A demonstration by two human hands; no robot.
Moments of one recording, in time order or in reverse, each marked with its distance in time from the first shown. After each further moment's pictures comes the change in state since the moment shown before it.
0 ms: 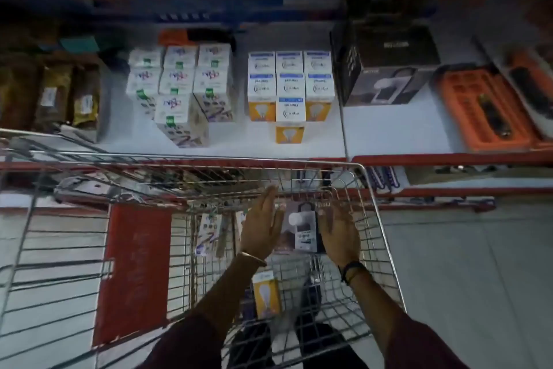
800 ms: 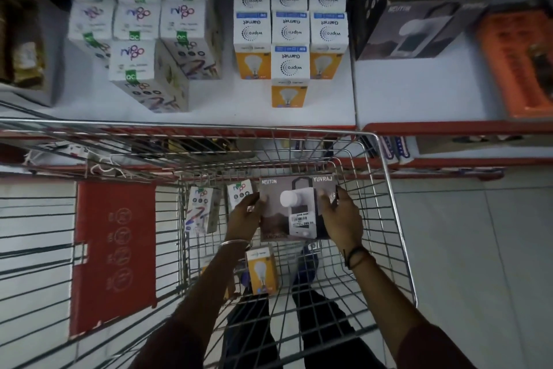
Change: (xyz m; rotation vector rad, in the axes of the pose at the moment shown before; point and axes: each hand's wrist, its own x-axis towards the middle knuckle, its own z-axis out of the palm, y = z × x) left_hand -0.009 -0.066 0.038 -0.507 -0.108 -0.615; right_hand 0.014 0.025 0.031 0.081 -0.090 0.327
